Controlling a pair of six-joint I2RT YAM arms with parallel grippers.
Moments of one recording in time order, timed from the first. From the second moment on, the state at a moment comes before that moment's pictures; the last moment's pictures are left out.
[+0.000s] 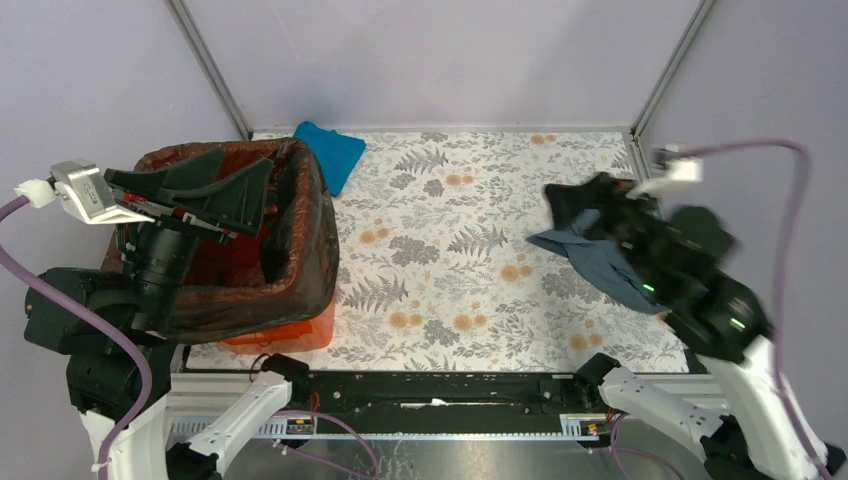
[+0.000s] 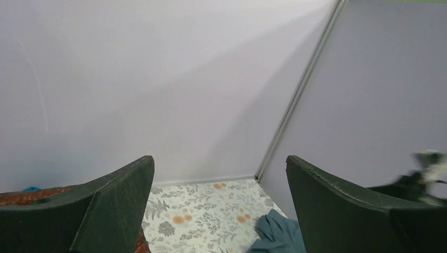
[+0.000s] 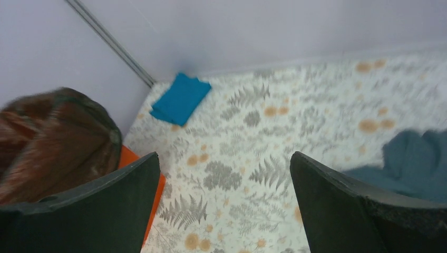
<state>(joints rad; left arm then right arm) -0.32 0.71 1.61 -0.48 0.09 -0.39 0.66 0.82 1.33 -0.64 0.34 0.48</state>
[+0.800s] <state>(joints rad) -0.32 0.74 1.64 -0.46 -0.01 -0.42 0.66 0.68 1.71 -0.89 0.25 0.29</state>
